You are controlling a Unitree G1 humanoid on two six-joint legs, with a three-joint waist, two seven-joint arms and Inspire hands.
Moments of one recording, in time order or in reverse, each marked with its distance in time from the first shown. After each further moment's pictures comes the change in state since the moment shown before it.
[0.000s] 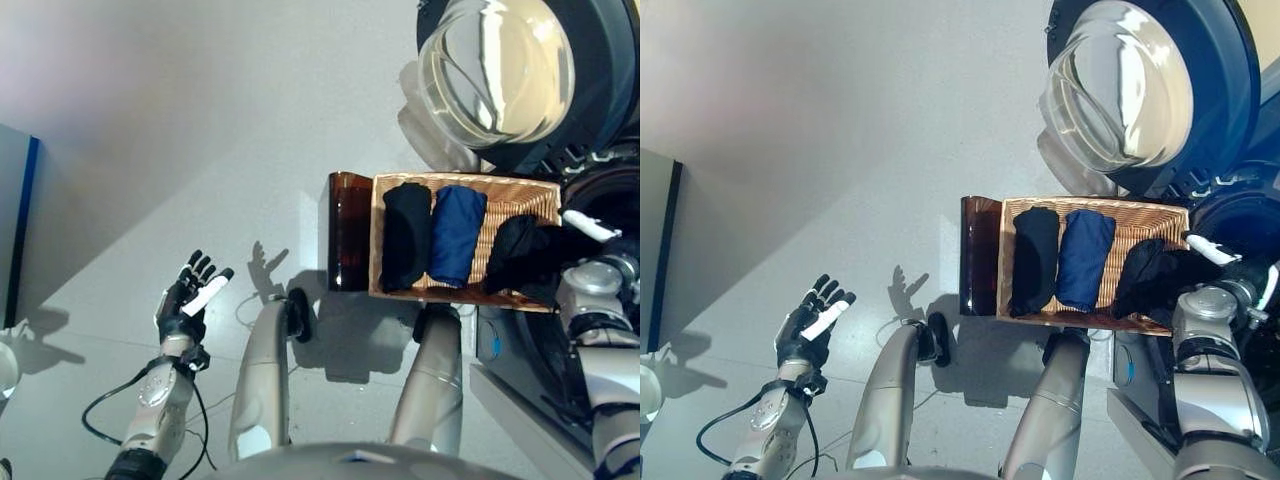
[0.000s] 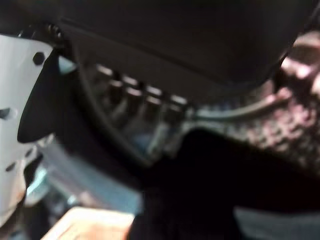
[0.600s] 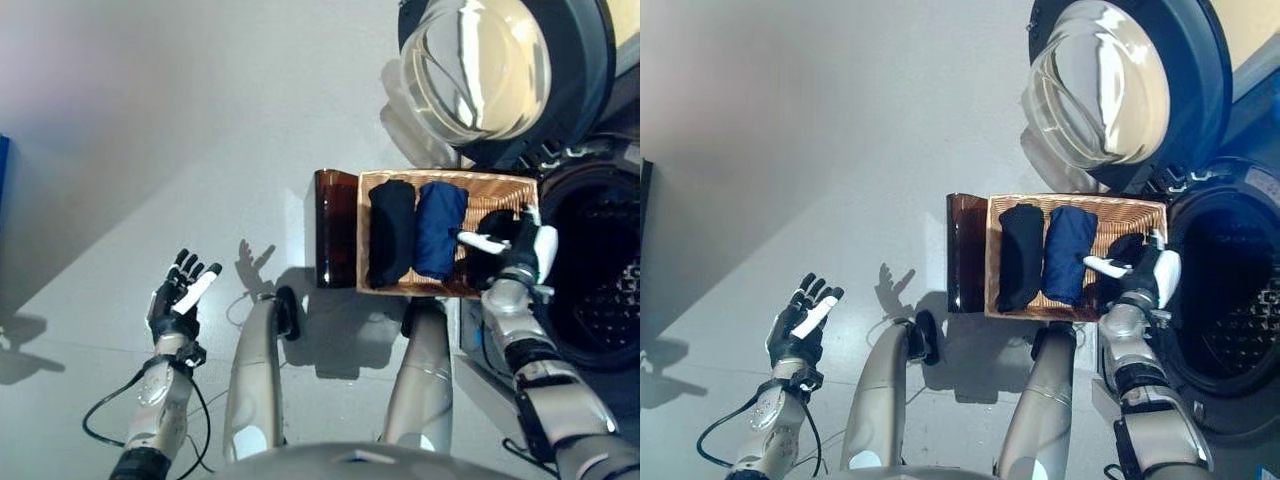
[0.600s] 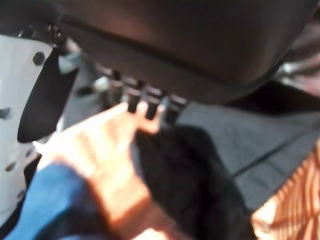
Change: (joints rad) left arm -0.005 -0.054 0.084 0.001 0.017 -0.006 0.020; right arm 0.206 0.215 0.148 -0.312 -0.314 0.015 -0.005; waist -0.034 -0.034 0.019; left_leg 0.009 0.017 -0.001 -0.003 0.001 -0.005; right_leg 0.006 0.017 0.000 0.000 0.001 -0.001
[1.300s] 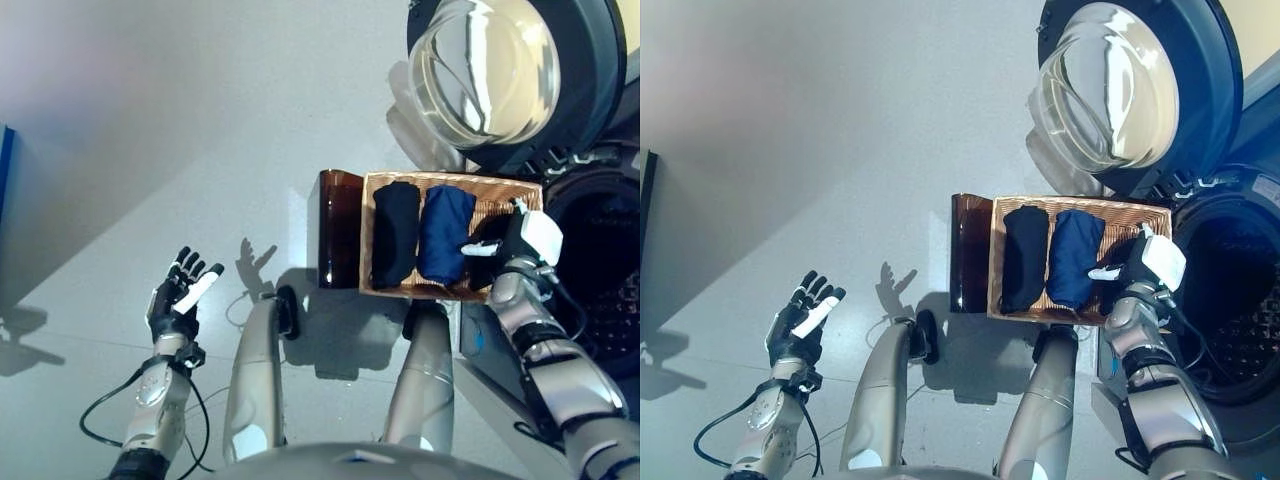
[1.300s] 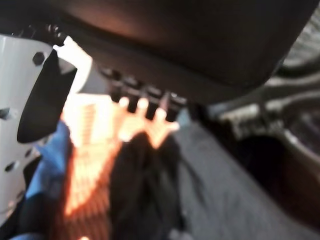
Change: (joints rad) left arm 0.008 0.007 0.002 -0.001 0.021 -0.005 -0.030; right arm -0.180 -0.072 0.118 0.231 -0.318 0.165 -0.007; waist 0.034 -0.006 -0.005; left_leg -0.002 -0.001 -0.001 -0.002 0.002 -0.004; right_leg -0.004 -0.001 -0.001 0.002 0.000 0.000
